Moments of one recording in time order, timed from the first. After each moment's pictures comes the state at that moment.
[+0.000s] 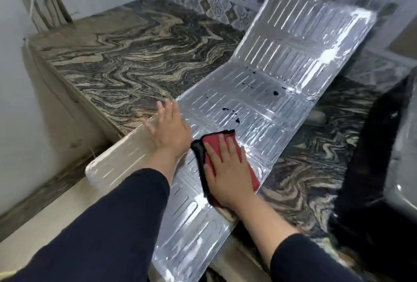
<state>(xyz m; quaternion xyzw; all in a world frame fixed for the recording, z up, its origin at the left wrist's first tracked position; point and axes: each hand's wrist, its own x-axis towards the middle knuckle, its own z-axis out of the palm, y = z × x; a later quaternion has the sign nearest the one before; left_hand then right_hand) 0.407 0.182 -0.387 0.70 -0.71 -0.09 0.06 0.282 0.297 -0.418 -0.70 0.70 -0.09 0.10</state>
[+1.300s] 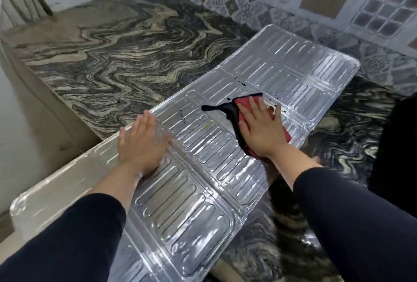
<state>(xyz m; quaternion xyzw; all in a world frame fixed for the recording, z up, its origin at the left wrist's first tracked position) 0.463 0.145 -0.415 0.67 -0.73 -0.12 0.01 0.170 0.171 -0.421 -0.70 0.72 -0.02 0.02</state>
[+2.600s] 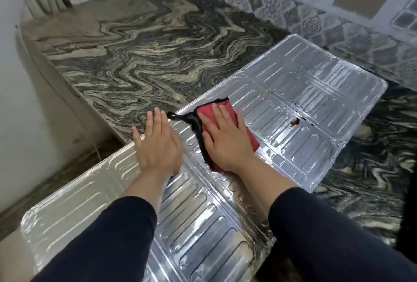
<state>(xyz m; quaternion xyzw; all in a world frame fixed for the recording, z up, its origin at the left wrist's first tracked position) 0.465 0.145 -0.428 0.71 -0.70 -0.05 0.03 0.300 0.156 -0.419 -0.76 0.65 -0.07 0.06</state>
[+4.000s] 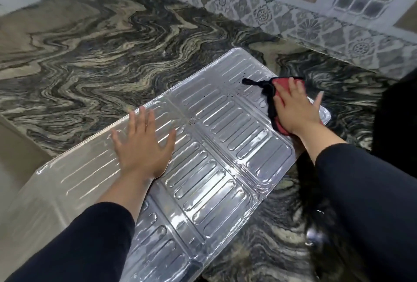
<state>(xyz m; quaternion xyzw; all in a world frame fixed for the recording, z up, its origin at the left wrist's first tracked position) 0.414 0.112 -0.433 0.64 -0.76 -0.06 0.03 0.060 0.142 -0.423 -0.52 0.85 -0.02 0.03</state>
